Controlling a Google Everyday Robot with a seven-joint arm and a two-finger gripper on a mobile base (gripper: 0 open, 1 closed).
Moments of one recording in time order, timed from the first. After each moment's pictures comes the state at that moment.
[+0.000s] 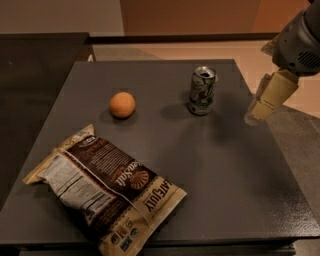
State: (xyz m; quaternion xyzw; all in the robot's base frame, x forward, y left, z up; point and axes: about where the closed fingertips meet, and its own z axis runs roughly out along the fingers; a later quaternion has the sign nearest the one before) arm 0.505 -0.204 0.965 -0.55 0.80 0.00 0.24
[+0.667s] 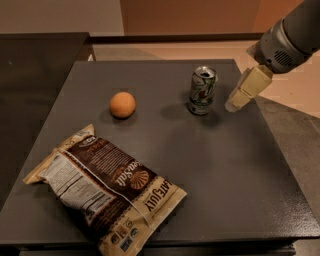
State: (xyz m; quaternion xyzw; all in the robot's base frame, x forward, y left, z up) arm 0.564 -0.192 0.937 -0.52 0.81 0.06 0.28
